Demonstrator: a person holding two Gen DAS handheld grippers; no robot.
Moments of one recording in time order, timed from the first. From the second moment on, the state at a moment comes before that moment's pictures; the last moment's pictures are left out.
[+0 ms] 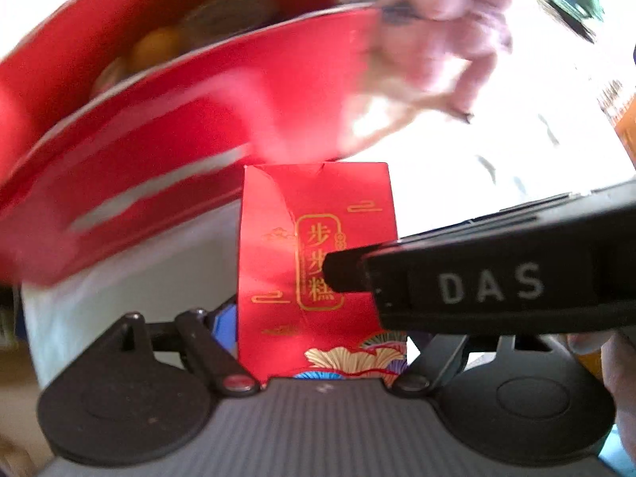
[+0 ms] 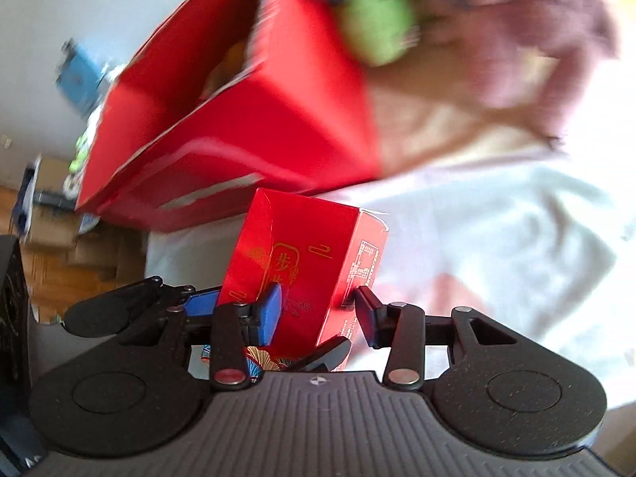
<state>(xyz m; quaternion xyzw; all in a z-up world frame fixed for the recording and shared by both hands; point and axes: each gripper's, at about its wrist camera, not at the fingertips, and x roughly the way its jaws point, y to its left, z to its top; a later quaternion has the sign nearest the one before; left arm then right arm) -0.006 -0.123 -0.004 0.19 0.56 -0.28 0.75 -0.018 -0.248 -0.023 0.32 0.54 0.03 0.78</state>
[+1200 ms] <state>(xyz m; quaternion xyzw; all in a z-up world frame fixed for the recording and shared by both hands) 0.004 -0.181 0.147 0.18 0.36 -0.27 0.87 -0.024 -0.310 0.112 0.28 0.32 0.06 0.90</state>
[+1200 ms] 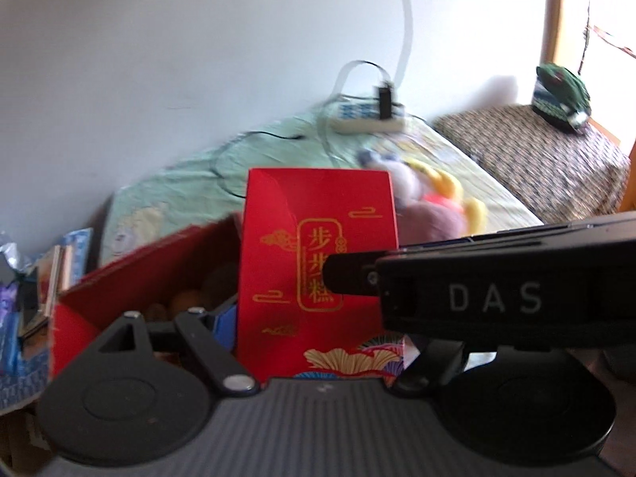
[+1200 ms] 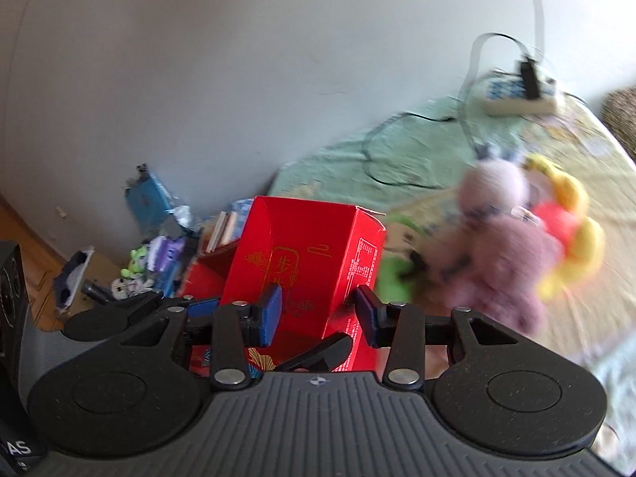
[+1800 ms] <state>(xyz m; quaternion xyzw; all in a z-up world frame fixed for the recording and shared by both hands) 0.146 -0.037 0.087 0.15 0.45 -0.16 0.86 0.148 -0.178 0.059 0.25 0.43 0.17 0.85</state>
